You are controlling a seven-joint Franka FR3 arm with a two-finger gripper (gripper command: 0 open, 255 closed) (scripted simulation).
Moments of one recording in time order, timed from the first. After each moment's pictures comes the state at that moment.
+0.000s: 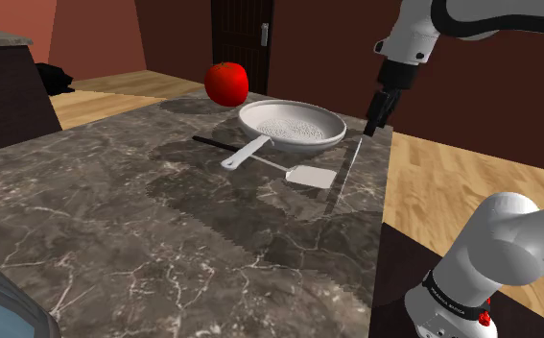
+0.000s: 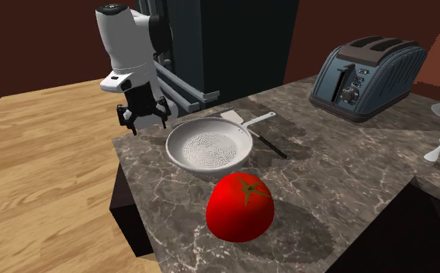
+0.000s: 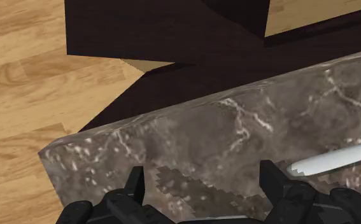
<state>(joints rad) 0.02 -0.76 0.01 -2.31 0.06 1.58 -0.08</state>
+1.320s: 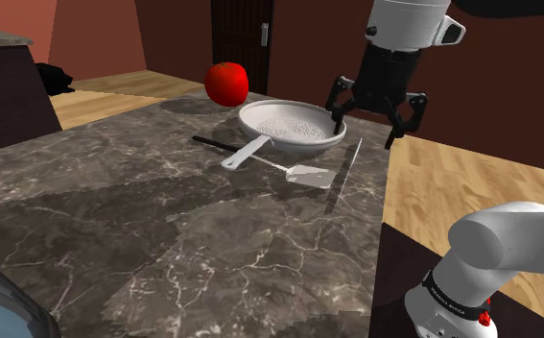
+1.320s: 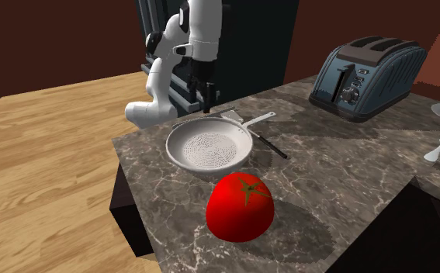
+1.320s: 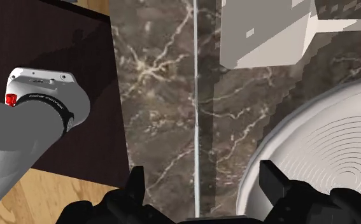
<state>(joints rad) -0.42 -0.90 0.64 -2.08 0.36 1.37 1.34</state>
